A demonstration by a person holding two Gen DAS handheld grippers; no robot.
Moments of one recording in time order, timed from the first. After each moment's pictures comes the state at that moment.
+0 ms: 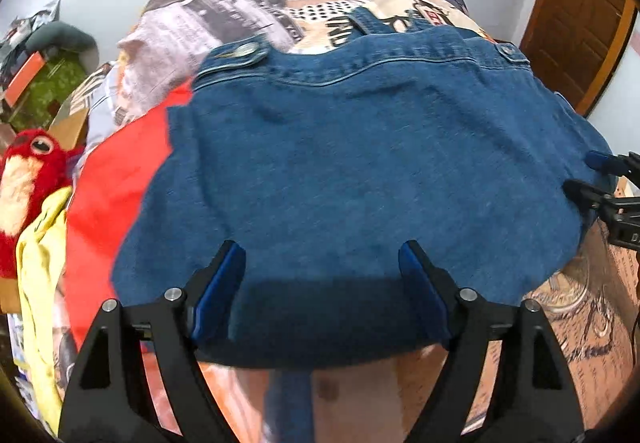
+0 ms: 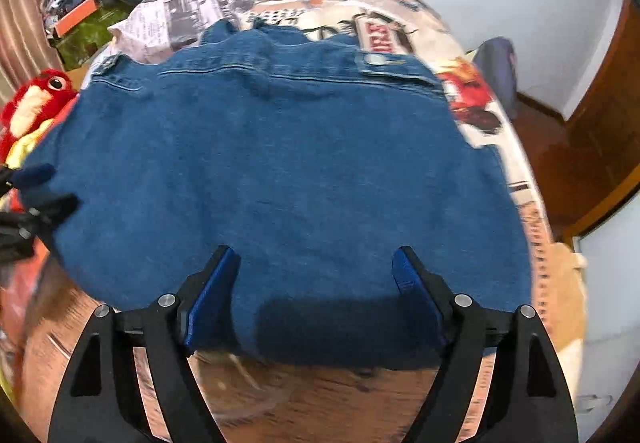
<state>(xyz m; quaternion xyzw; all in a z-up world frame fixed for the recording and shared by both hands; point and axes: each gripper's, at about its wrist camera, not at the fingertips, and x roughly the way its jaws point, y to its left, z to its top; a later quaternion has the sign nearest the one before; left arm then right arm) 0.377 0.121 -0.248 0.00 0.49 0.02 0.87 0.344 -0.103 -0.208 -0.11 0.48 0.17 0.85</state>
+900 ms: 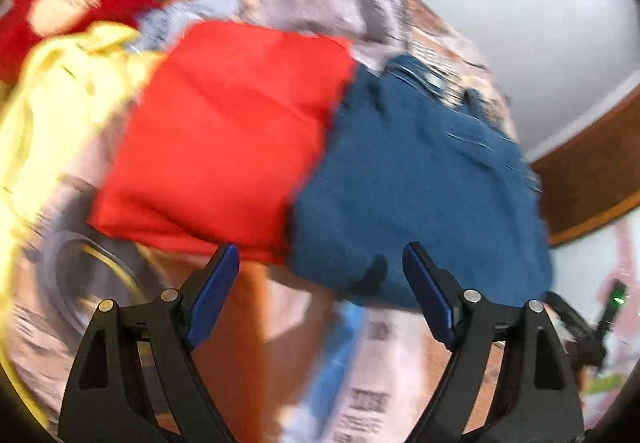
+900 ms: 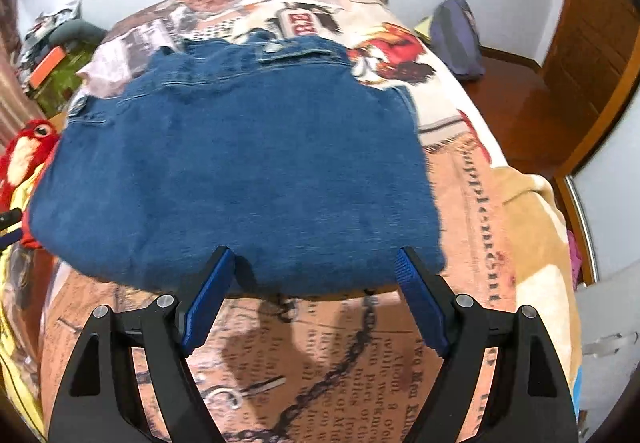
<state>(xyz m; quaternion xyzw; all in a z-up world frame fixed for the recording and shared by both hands) 0.312 0.246 -0.249 -0.31 0.48 0.04 0.82 0.322 -0.166 -0.191 -0.03 0.50 0.12 0.85</state>
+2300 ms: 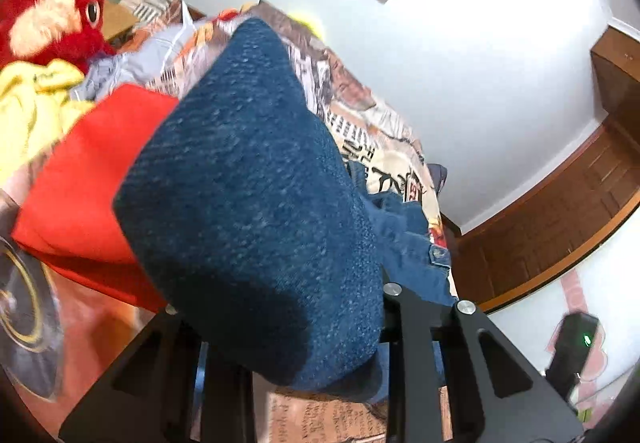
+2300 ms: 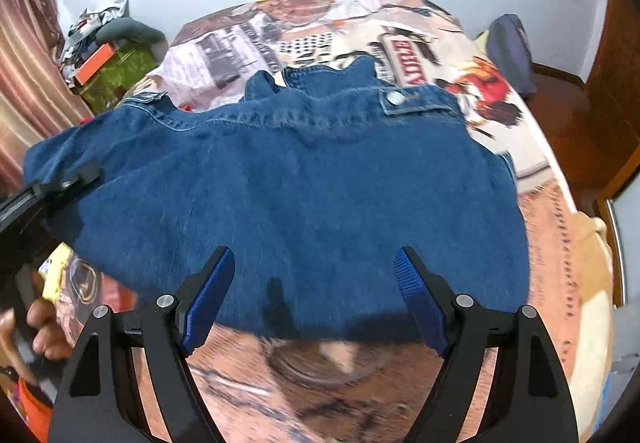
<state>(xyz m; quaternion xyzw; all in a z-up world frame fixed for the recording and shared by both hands) 0.328 0.187 -0.182 -0.35 0.32 0.03 0.88 0.322 -0.063 -0.154 0.00 0.50 0.20 0.84</state>
